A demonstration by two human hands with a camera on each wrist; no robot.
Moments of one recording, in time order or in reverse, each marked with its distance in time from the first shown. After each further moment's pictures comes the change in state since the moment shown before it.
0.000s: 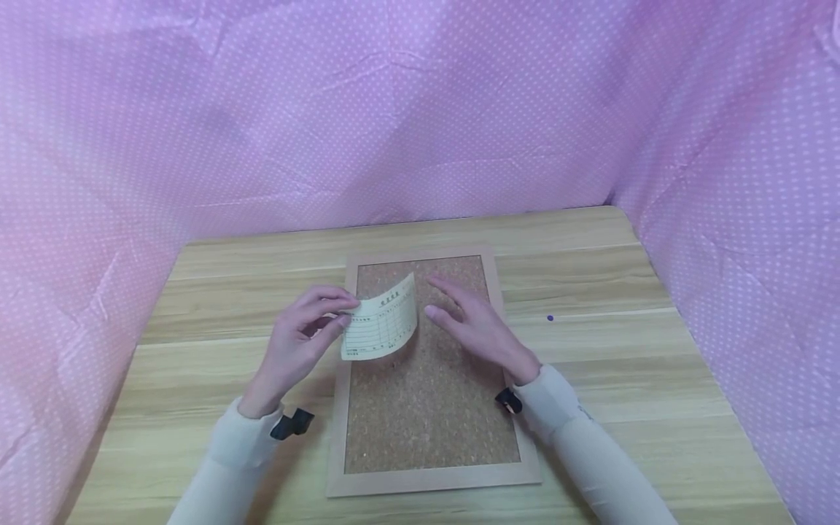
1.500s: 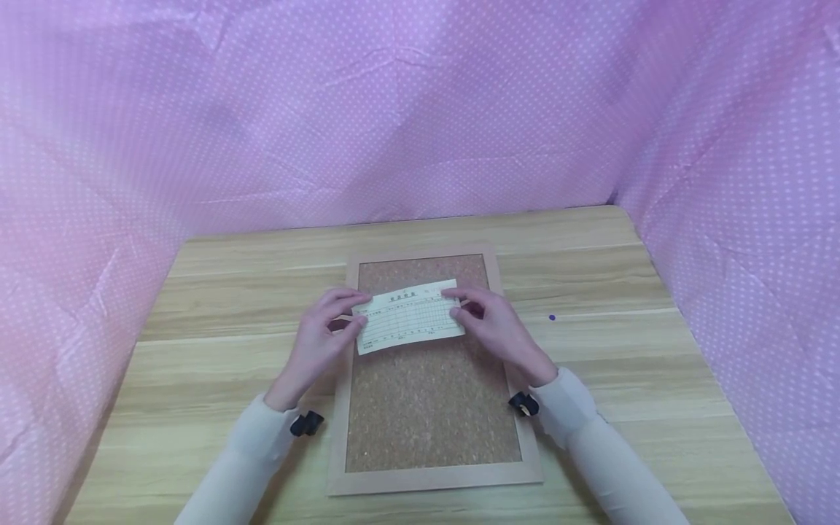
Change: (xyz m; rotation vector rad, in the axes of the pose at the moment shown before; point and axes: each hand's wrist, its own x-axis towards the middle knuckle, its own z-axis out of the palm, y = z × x) left_hand -0.007 -0.038 0.020 0.062 0.029 -0.204; right_hand -0.012 0.010 -0.013 0.020 0.053 0.116
